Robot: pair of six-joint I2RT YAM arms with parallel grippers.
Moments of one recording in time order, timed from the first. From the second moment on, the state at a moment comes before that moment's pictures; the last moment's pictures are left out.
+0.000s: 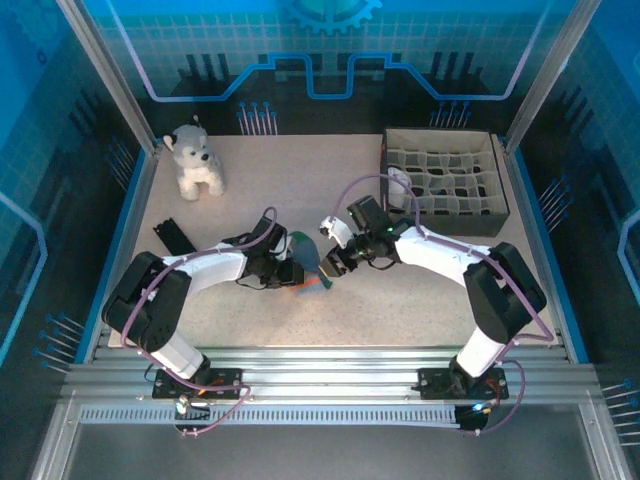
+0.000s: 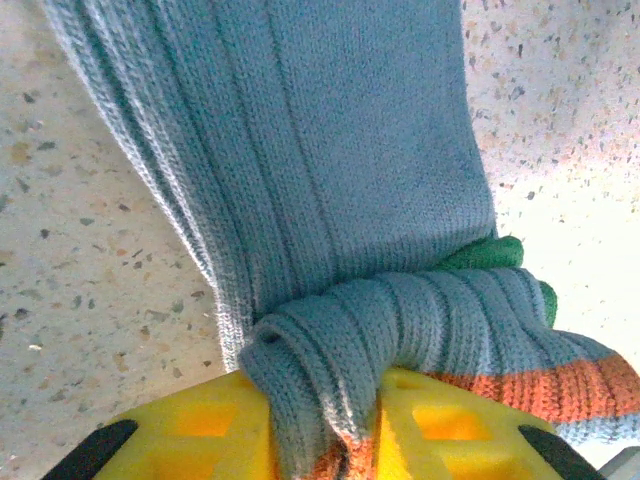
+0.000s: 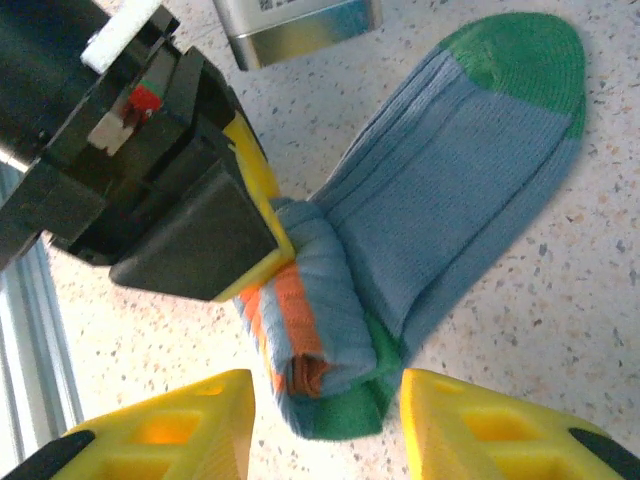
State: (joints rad) left arm -0.46 1.60 0.80 -0.35 0.37 -0.57; right arm 0.63 1.68 1.06 -0.35 -0.50 -0.10
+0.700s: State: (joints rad) left arm -0.45 1.62 0.82 -0.37 0.39 -0.54; right arm 0.70 1.93 1.18 -0.39 -0.42 0.03
